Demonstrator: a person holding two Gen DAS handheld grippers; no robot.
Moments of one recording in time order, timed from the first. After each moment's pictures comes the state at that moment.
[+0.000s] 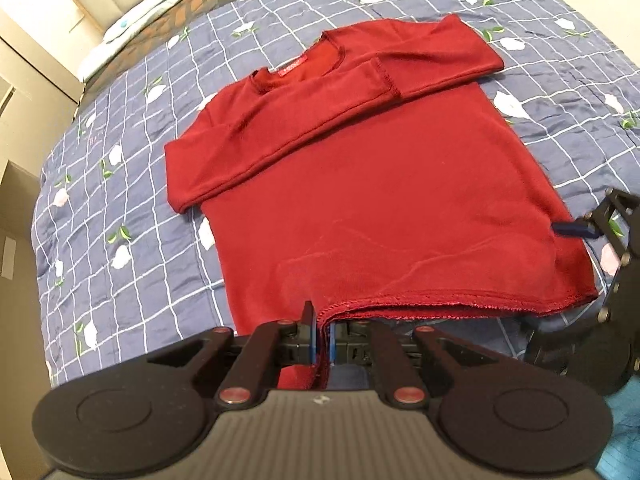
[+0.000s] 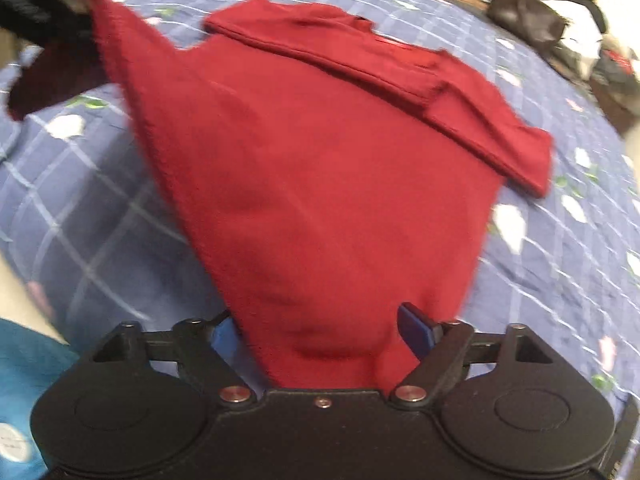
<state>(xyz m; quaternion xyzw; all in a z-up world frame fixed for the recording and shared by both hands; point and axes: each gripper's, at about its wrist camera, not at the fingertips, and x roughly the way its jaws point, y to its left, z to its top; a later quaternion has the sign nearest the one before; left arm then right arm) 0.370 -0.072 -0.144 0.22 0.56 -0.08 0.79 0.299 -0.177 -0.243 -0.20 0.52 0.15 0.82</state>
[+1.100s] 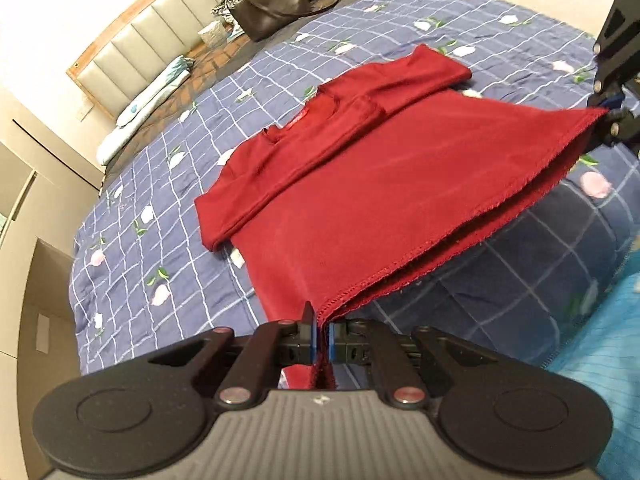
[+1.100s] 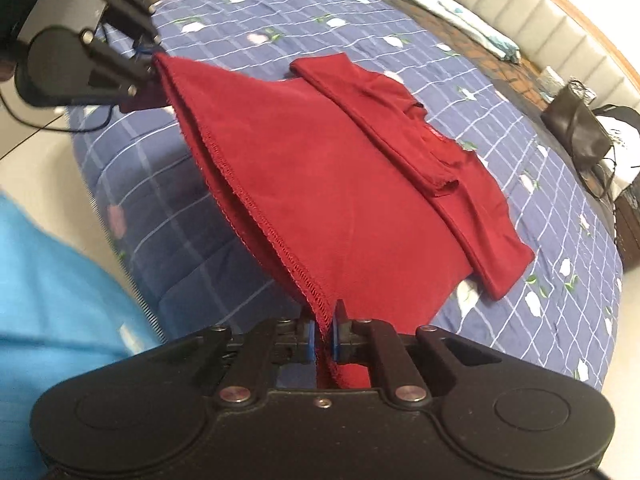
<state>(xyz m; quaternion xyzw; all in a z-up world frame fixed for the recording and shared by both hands) 0.270 -0.045 -0.133 0.30 0.45 -0.12 0.84 0.236 -0.194 -0.132 -0.32 0.45 0.28 0.79</state>
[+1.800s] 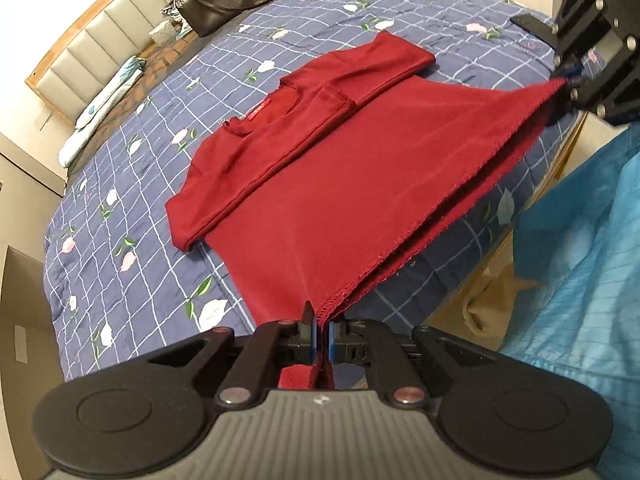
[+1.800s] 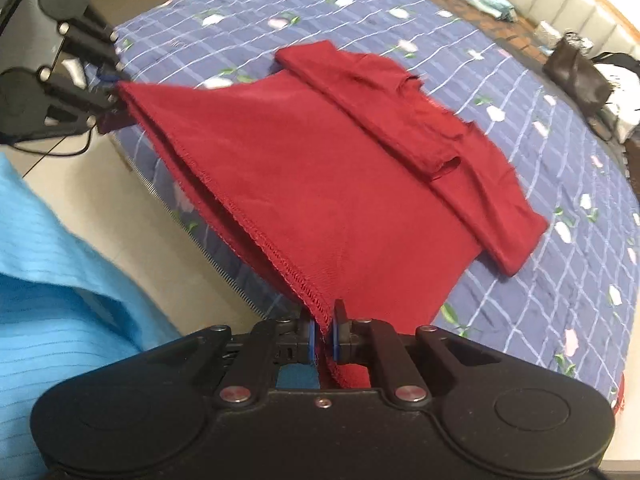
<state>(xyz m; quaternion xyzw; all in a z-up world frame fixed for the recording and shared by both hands) 0.166 -0.028 -0.130 0.31 0.47 -0.18 0.81 0.155 -0.188 -0.117 -0.26 0.50 0.26 0.79</state>
